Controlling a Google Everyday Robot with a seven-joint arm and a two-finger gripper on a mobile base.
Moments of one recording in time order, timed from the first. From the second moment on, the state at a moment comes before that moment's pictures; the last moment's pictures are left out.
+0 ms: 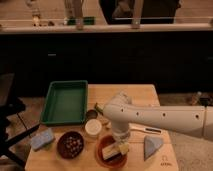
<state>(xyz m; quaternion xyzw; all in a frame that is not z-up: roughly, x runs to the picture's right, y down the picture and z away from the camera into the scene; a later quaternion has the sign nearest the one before) 0.084 0.286 0.692 -0.48 -0.02 -0.13 0.87</state>
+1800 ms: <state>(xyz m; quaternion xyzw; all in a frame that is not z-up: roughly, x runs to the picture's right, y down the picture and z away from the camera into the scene) 0.068 0.280 0.701 -0.49 -0.02 -0.15 0.86</state>
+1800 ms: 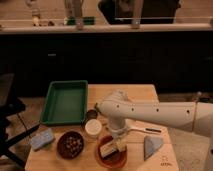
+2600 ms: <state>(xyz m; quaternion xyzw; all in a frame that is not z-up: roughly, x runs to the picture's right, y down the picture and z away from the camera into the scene) 0.112 0.280 0.702 -0.51 0.02 -0.12 0.85</state>
